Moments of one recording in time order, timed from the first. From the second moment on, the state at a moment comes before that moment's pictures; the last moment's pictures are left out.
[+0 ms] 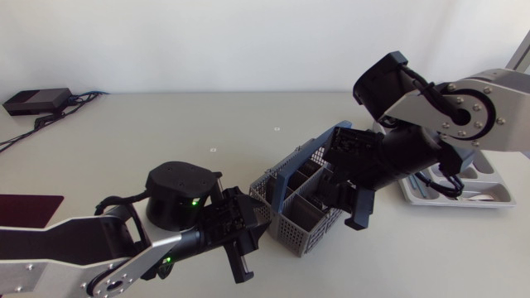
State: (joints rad) left arm -0.87 1.44 0.54 0.33 0.03 0.52; right arm 0.50 1.39 1.02 -0.79 -0.13 -0.69
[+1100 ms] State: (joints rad) left arm -0.87 1.44 0.54 0.33 0.03 0.53; right arm 0.50 1.37 1.01 -0.78 -0.12 -1.13
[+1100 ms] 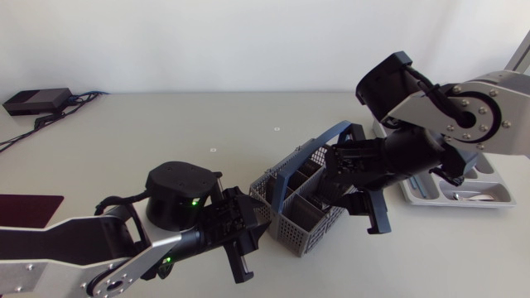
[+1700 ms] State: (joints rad) left arm -0.87 1.44 0.54 0.33 0.03 0.53; right arm 0.56 1.37 0.99 -0.78 -0.04 -1.21
